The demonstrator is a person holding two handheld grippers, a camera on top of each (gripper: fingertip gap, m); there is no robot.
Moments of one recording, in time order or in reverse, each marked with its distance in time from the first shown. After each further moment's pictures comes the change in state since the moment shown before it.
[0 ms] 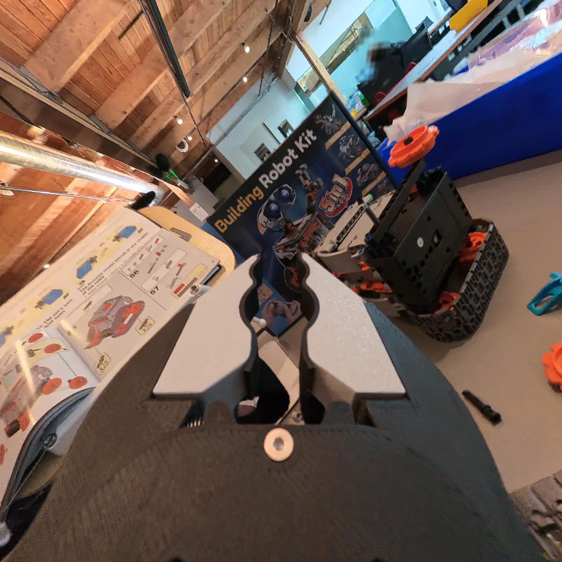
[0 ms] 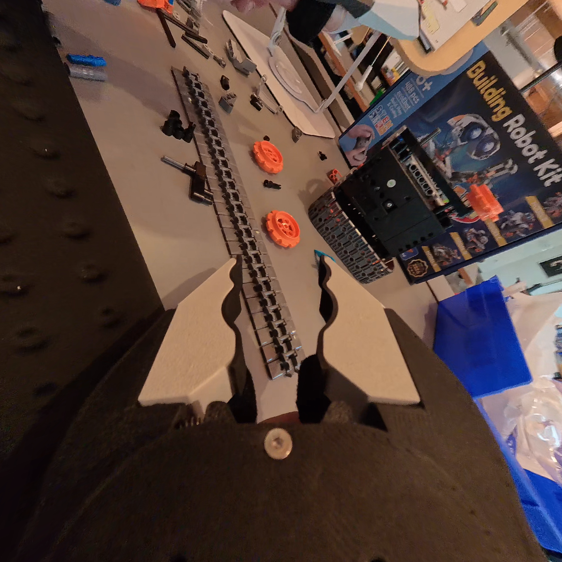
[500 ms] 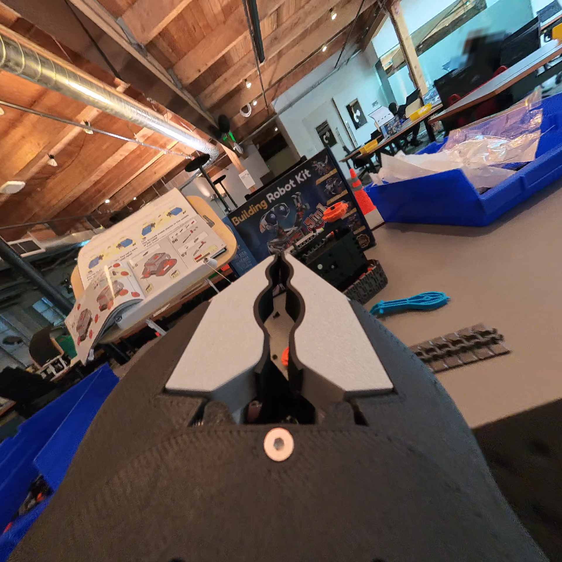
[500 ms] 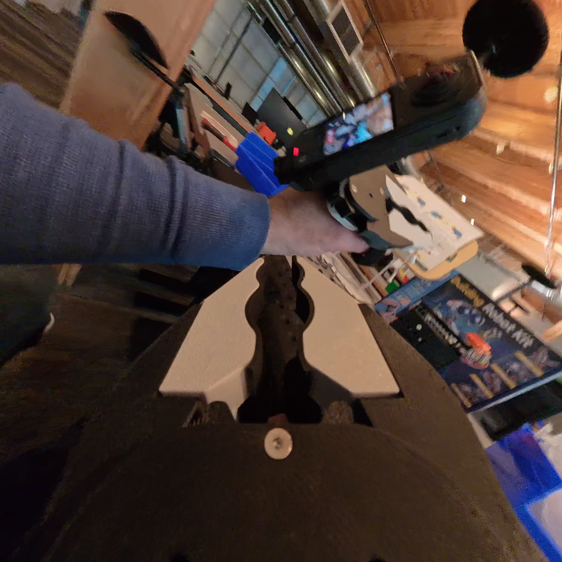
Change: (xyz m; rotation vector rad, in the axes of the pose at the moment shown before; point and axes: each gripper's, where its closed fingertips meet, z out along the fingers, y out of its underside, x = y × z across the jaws) left arm 0.077 -0.102 -0.126 -0.089 -0.236 -0.138; right arm -0.112 -0.082 -0.177 0.624 -0.139 -0.078
